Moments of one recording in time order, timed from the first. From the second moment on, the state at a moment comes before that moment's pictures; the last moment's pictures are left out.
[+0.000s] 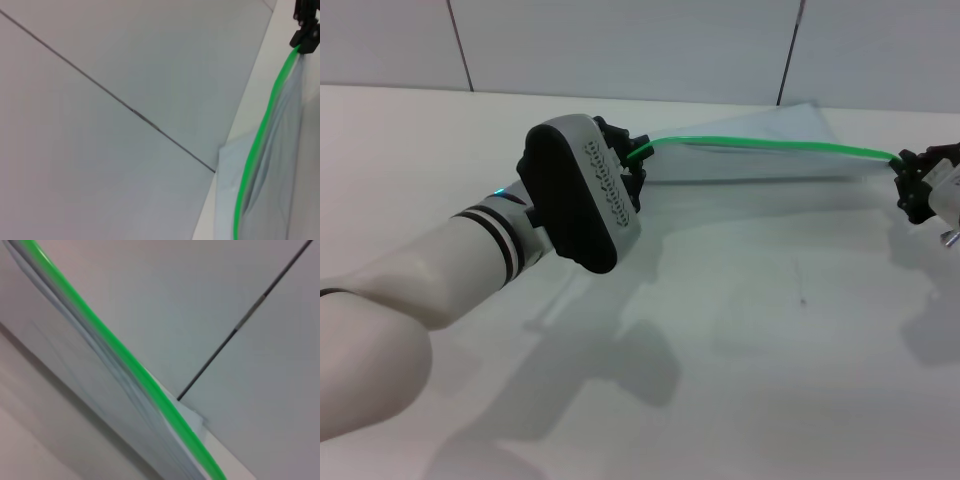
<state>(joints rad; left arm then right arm) -0.34 -2.02 2.07 1.13 2.47 -0.06 -2.02 0.38 2.03 -1.56 -0.88 -1.69 -0.29 1.30</state>
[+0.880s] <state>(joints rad) -0.36 -2.03 2.06 1.07 2.45 -0.21 -2.03 0.36 2.04 -1.71 -0.91 -1.62 0.12 1.38</state>
